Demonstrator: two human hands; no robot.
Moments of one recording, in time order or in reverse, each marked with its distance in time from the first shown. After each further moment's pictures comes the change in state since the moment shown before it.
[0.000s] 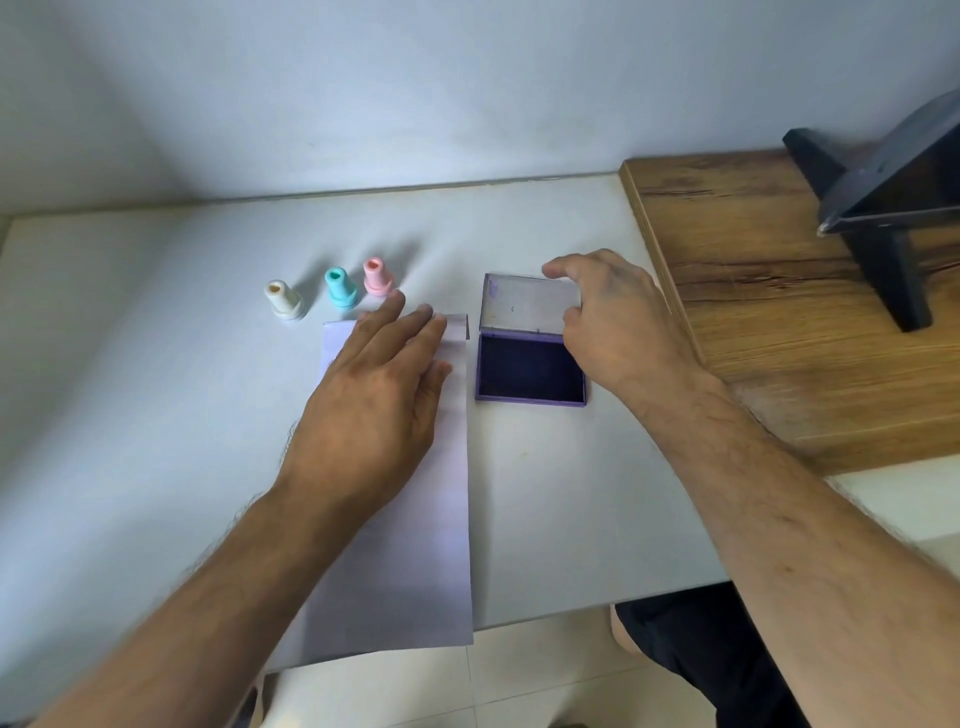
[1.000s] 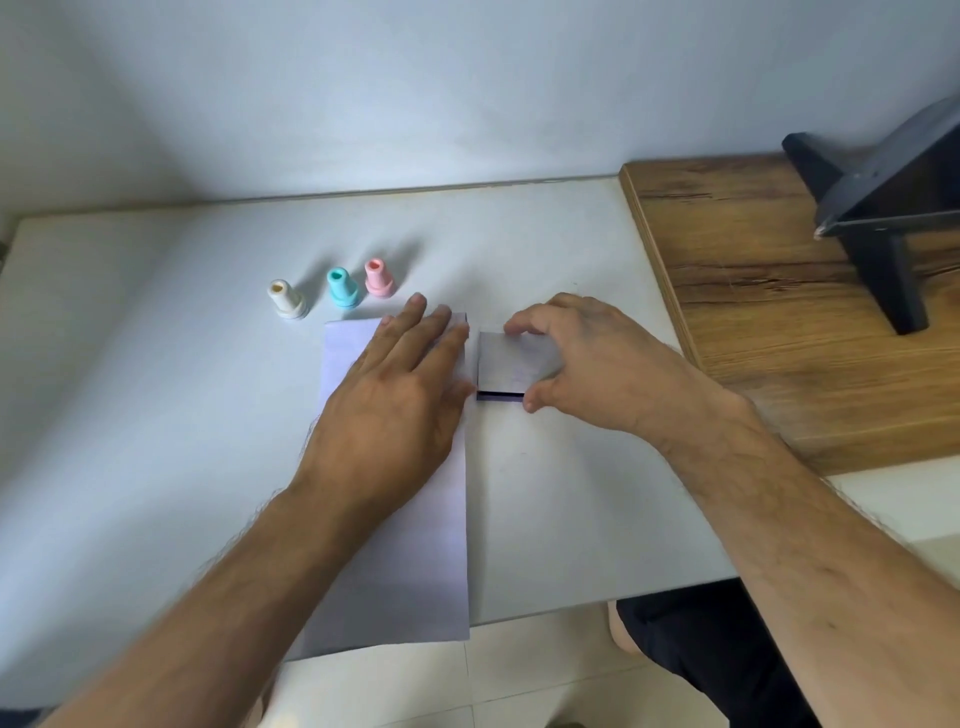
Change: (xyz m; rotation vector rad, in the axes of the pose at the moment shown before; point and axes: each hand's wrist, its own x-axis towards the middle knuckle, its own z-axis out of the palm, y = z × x) left_hand 0.001 0.005 0.005 0.084 -0.093 0.074; right_hand -0.022 -0.013 -0.007 -0.050 -0.356 -0.123
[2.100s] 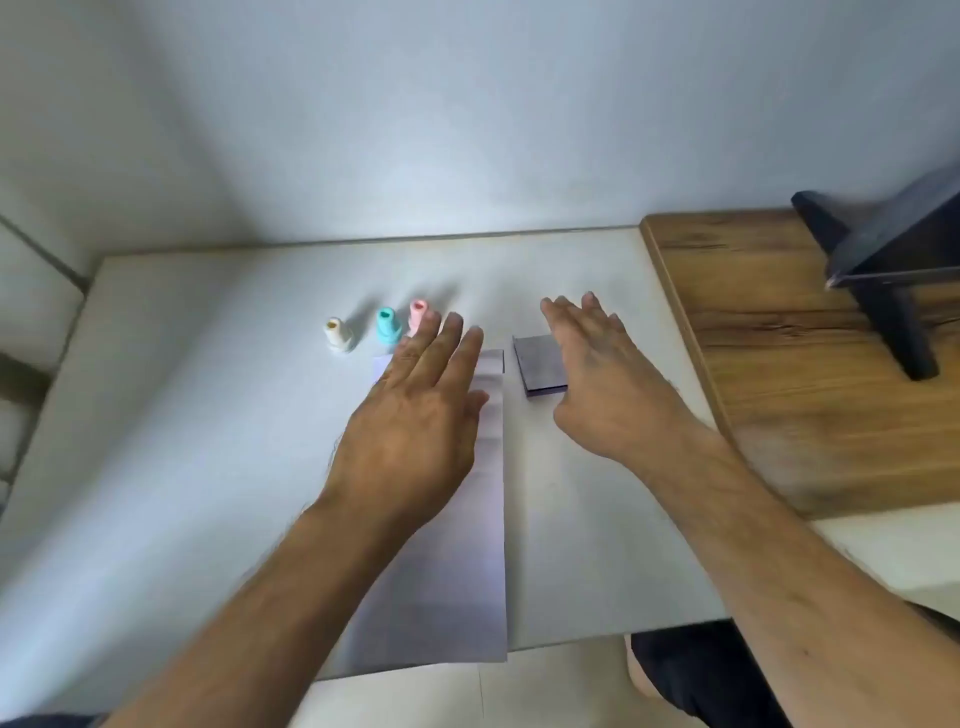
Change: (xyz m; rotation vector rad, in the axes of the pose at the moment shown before) left_hand -0.002 0.000 -0.020 -0.019 0.046 -0.073; right_hand 0.004 -0.017 0.005 -0.094 0.107 -0.001
